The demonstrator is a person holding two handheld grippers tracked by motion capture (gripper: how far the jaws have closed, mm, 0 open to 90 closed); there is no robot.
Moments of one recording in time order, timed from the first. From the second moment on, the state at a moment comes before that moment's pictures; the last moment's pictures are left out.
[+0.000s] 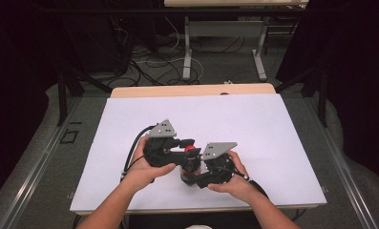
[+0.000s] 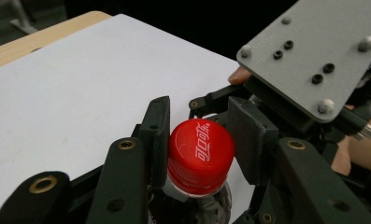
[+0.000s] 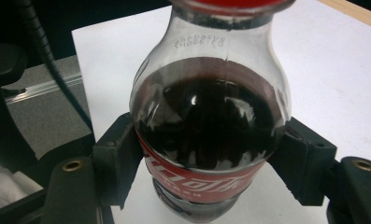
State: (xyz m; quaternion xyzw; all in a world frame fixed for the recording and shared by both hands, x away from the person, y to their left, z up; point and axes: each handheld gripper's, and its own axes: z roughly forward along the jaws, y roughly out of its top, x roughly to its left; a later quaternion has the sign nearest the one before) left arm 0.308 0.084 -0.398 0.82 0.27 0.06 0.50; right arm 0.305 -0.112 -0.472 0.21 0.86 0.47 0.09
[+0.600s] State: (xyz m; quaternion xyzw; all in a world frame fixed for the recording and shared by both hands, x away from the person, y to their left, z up) left arm 0.306 0.098 -0.390 0.83 0.25 0.05 0.49; right arm 0.304 -0.113 -0.471 0.20 0.85 0.47 0.09
